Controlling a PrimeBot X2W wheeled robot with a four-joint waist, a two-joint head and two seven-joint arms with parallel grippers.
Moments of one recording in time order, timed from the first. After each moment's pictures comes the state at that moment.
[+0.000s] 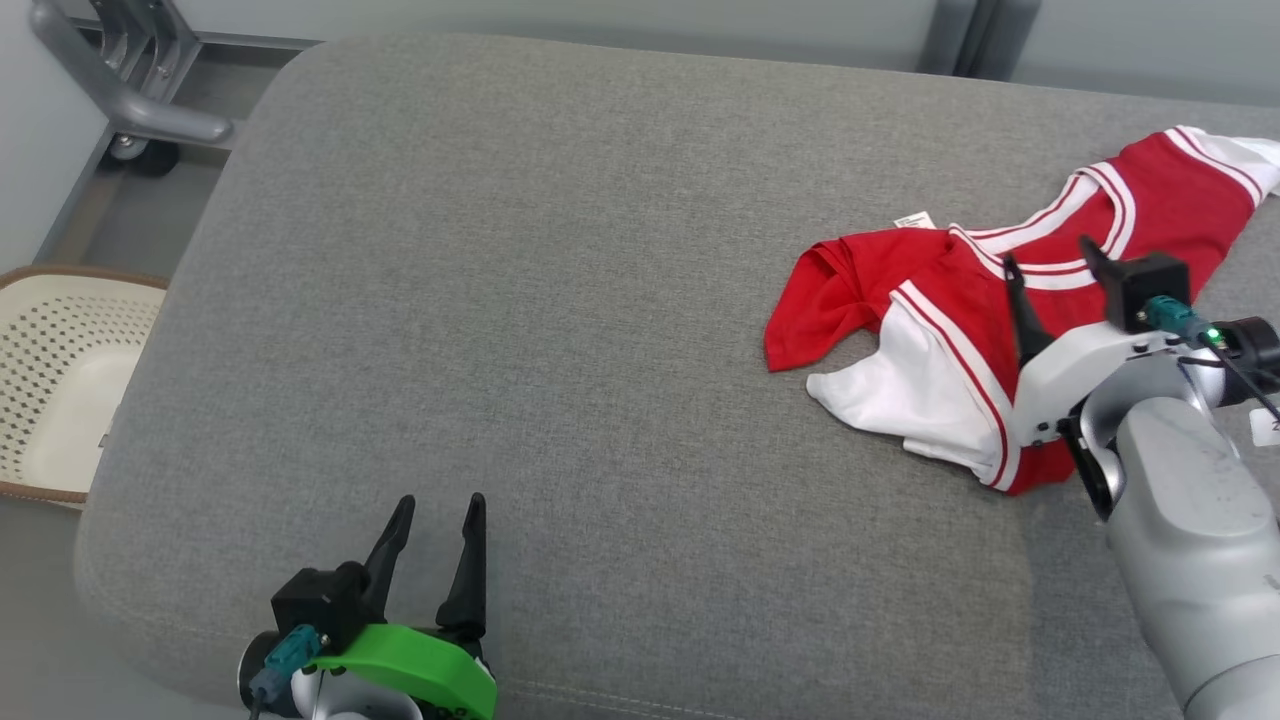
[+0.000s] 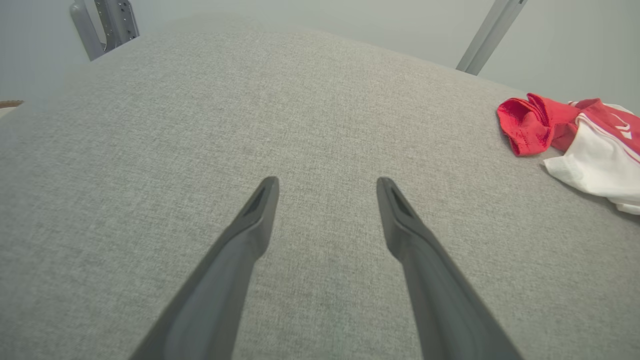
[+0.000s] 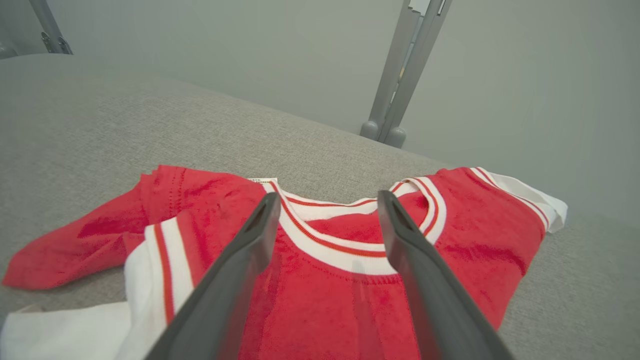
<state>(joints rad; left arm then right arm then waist) -0.09 0.05 -0.20 0.39 -0.36 -0.12 -0.26 -0.70 -0.23 0.03 0.91 -0.01 0.13 -0.26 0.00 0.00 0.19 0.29</state>
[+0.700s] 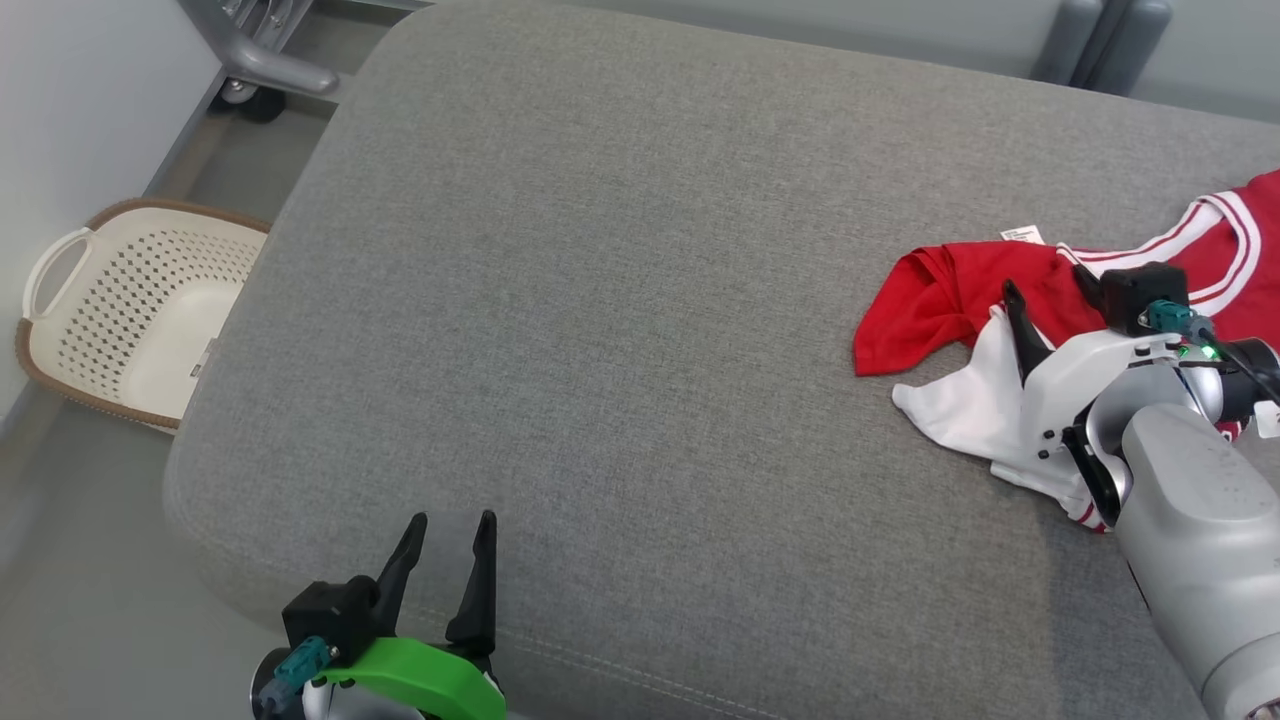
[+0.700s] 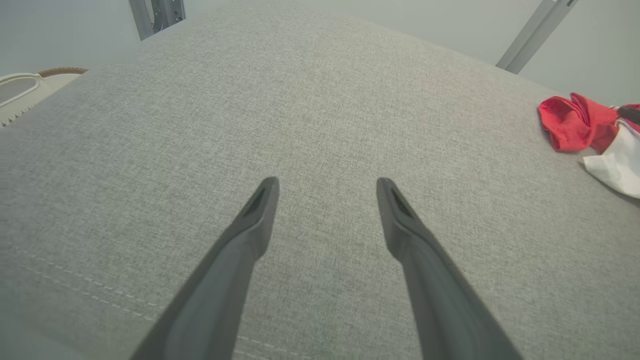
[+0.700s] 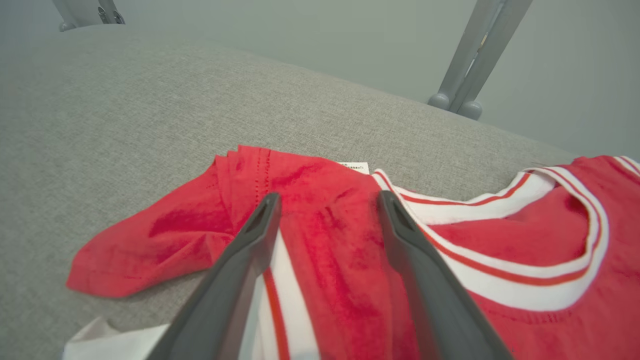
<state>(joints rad) -0.08 0.05 -0.23 0.41 -0.39 -0.12 -0.26 -0.73 -0.25 0.19 1.04 0.16 0.13 -0.26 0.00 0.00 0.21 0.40</state>
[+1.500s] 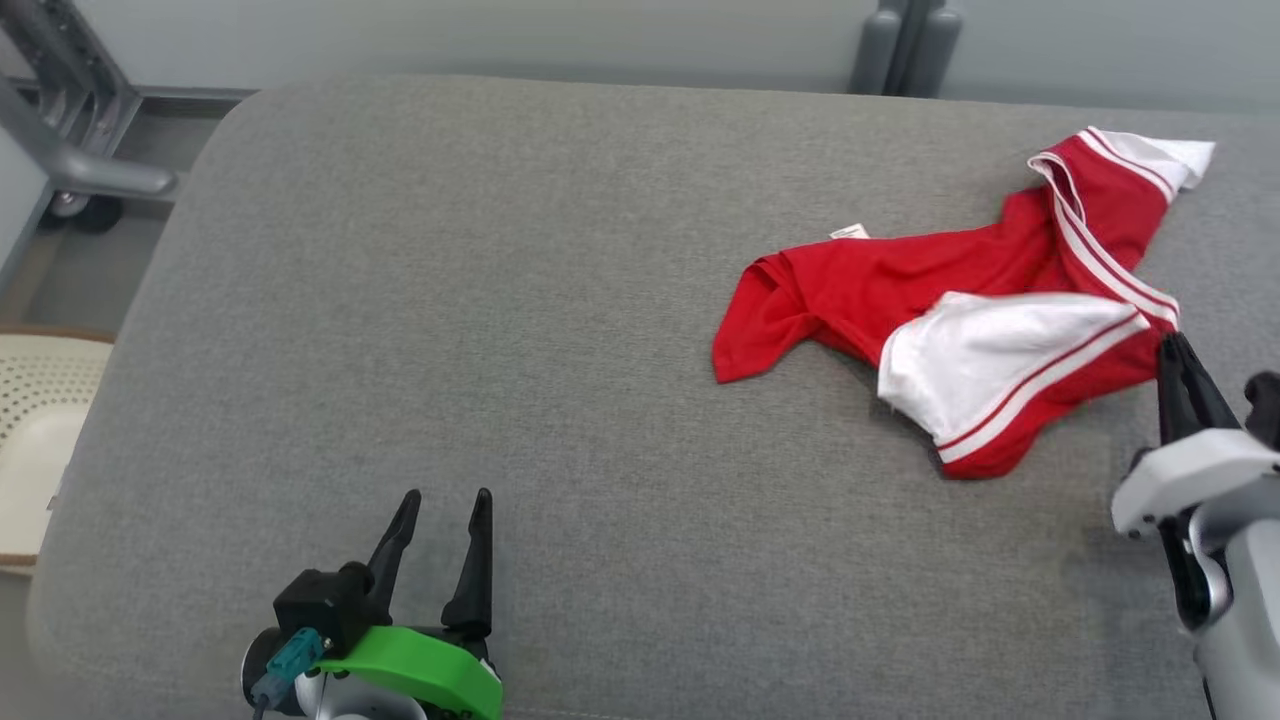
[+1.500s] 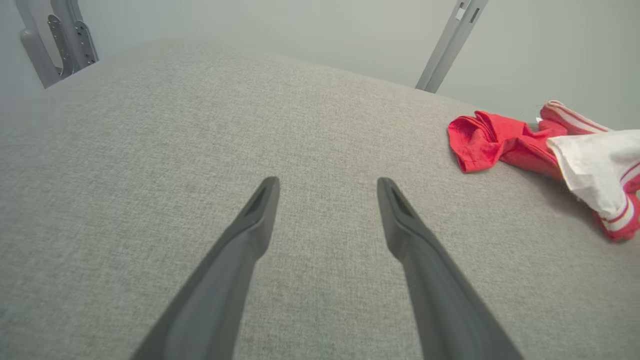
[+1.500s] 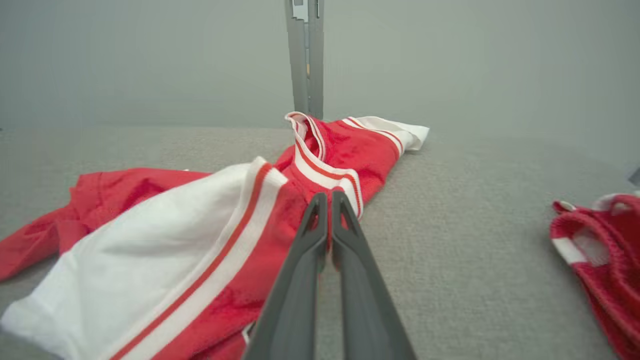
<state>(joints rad) -0.08 0.05 -0.21 0.35 -0.36 -0.12 -0.26 -0.42 -0.25 -0.11 0.64 0.18 0.13 -0.26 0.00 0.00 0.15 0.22</state>
